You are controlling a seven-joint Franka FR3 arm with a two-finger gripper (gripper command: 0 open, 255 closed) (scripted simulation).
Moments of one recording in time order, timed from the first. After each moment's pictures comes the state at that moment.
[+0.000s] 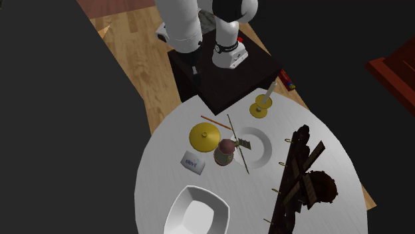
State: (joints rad) arm 0.04 -0.48 0.45 -2.53 0.25 1.94 0.72
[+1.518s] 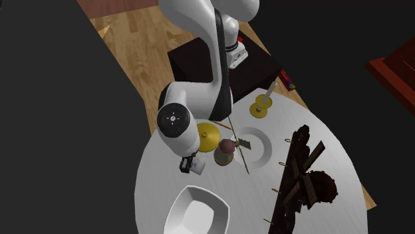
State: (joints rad) arm 0.18 0.51 0.53 -1.92 -0.32 2.31 1.69
